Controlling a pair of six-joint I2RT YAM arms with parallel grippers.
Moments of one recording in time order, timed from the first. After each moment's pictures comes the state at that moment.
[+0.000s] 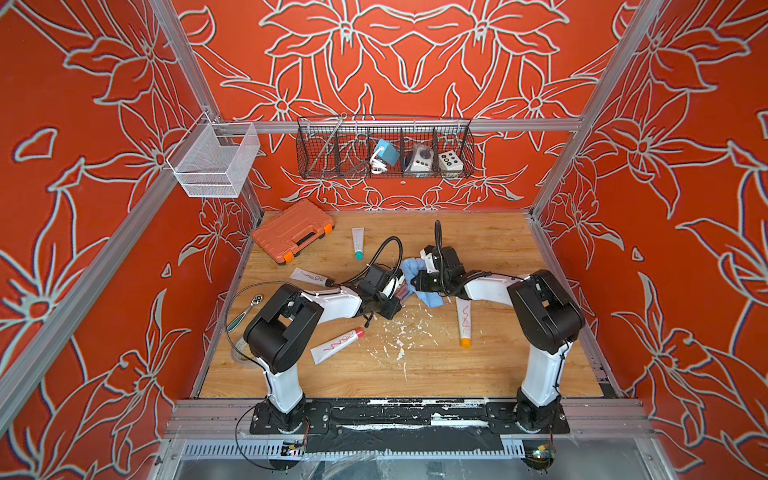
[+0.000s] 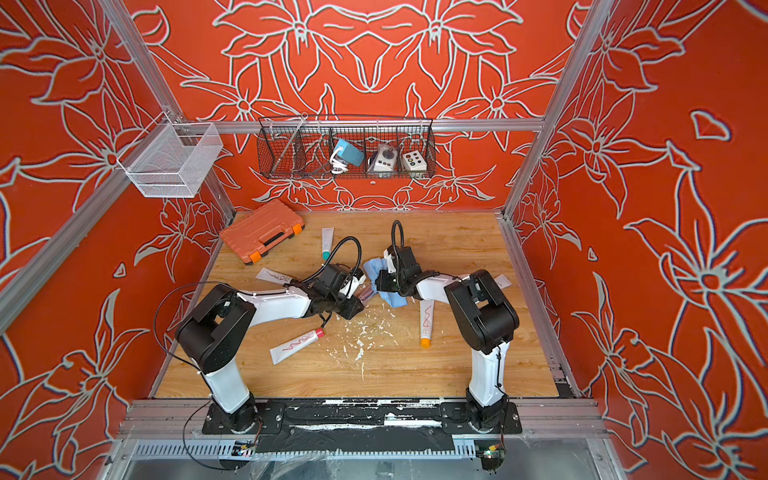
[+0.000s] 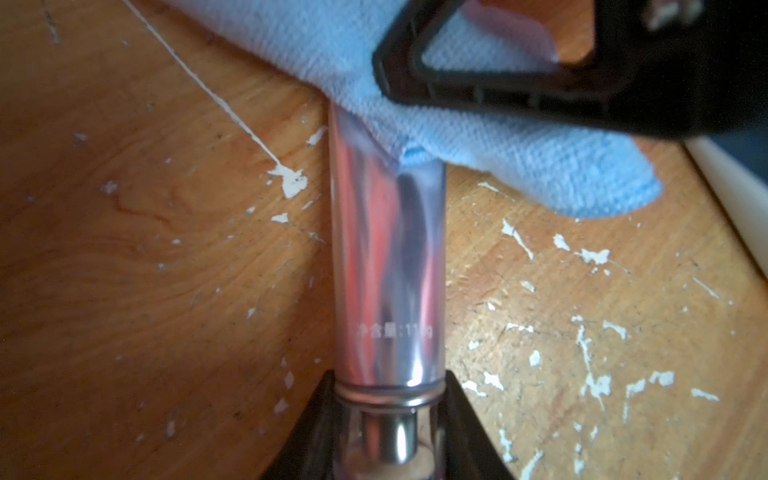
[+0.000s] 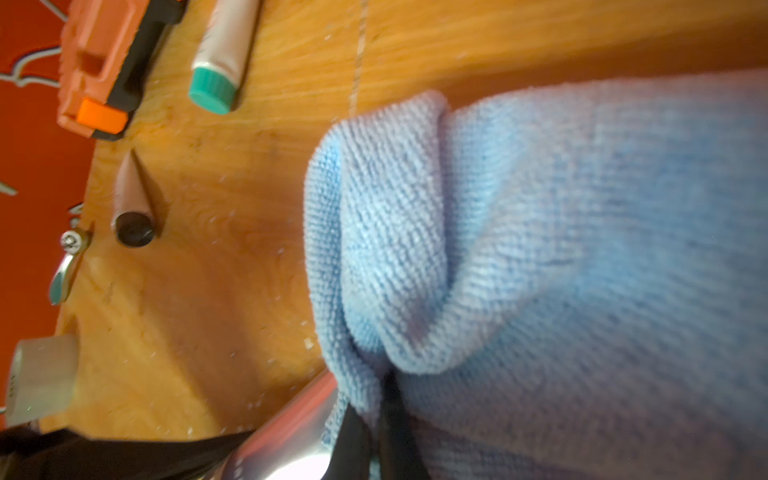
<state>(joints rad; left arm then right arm) -0.57 1.78 0.93 -0.09 0.21 -0.10 0.54 1.89 1.02 0.06 -0.35 0.51</state>
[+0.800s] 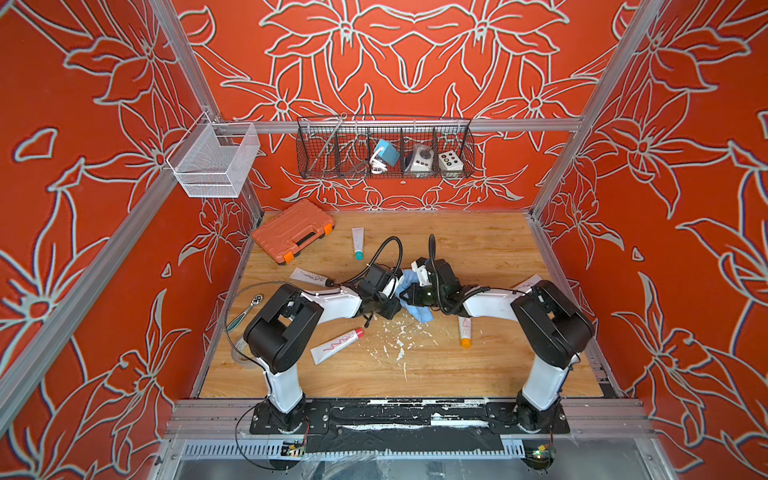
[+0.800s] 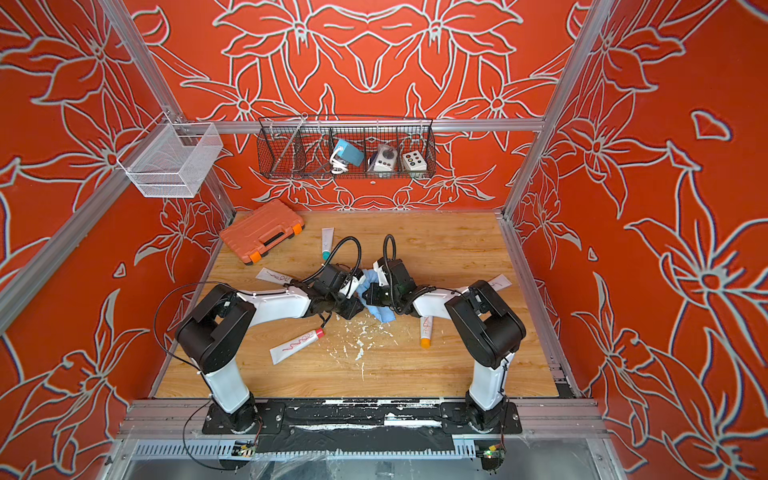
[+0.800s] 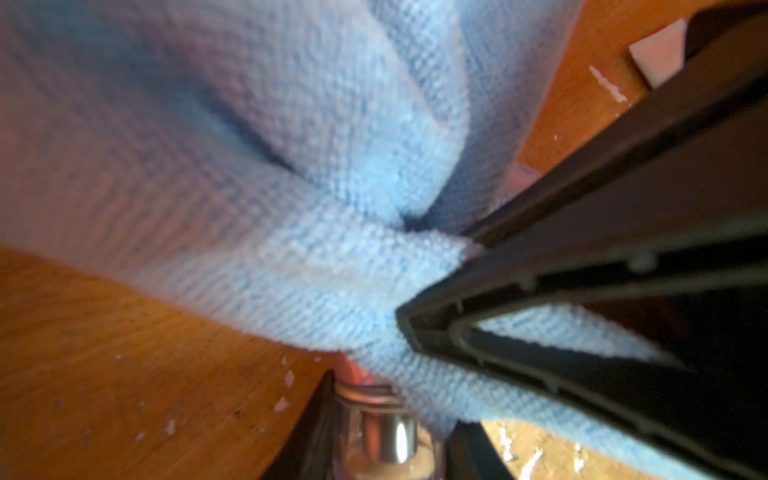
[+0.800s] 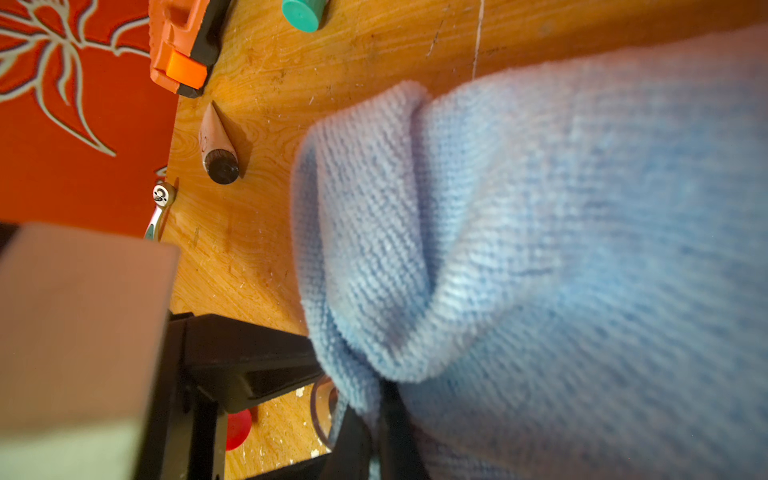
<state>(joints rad) -0.57 1.78 0.93 -0.09 0.21 -0.10 0.65 1.81 0.90 0.17 -0.39 0.65</state>
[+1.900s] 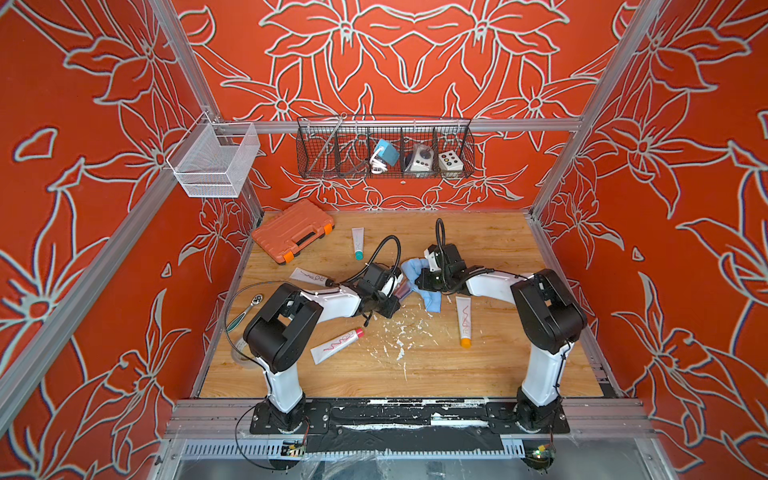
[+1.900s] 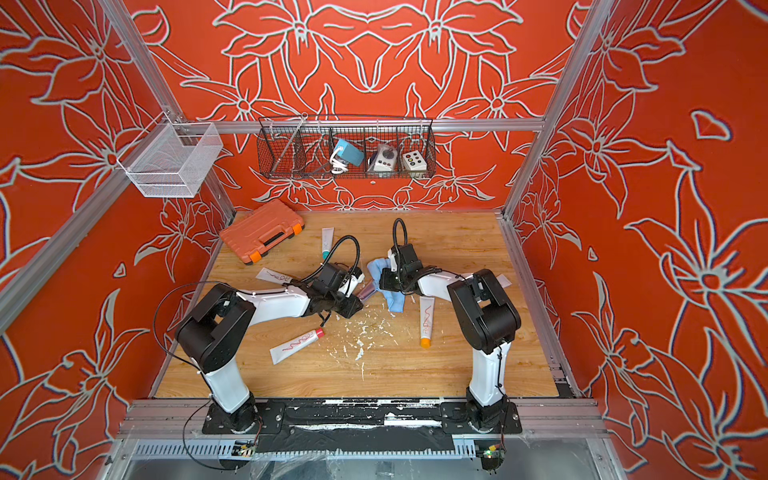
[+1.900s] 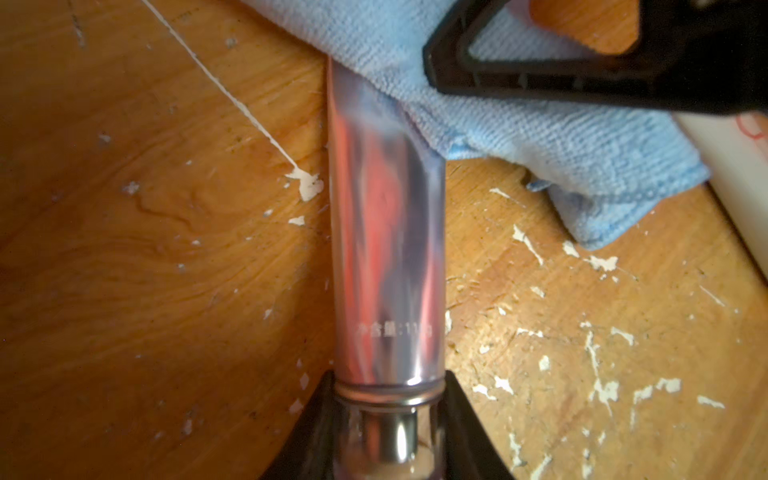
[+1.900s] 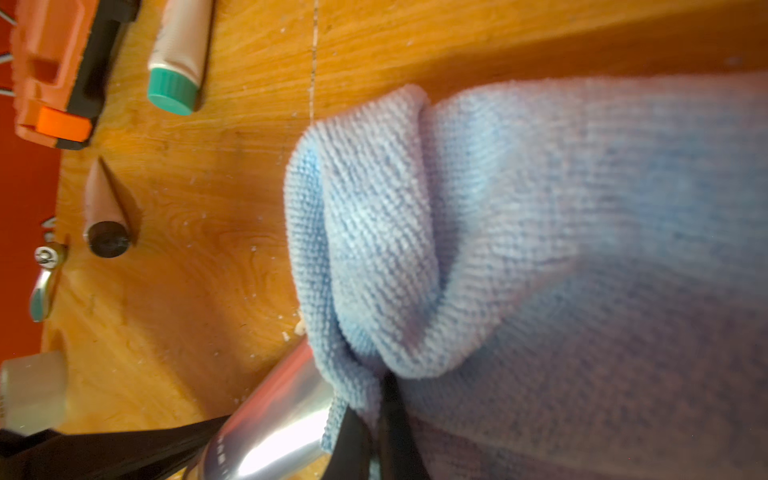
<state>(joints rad) -0.56 1.78 0.93 -0.09 0.21 -0.10 0.48 1.91 1.09 -0.08 -0.29 0.50</state>
